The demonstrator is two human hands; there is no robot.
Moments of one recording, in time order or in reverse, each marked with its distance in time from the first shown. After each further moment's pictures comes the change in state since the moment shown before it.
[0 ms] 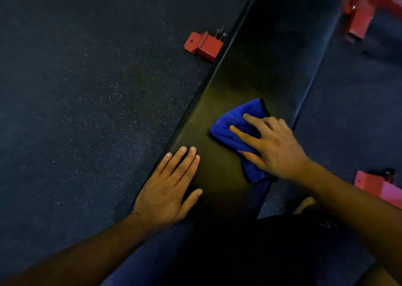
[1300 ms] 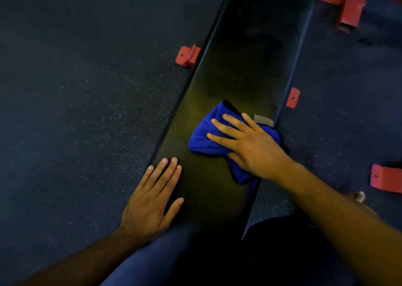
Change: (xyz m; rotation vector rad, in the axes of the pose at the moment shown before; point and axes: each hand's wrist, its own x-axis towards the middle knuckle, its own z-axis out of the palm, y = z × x) left_hand -0.001 0.002 -0.004 0.006 -0.017 -0.004; right_hand 0.006 0.008 0.007 0.169 -0.081 -0.006
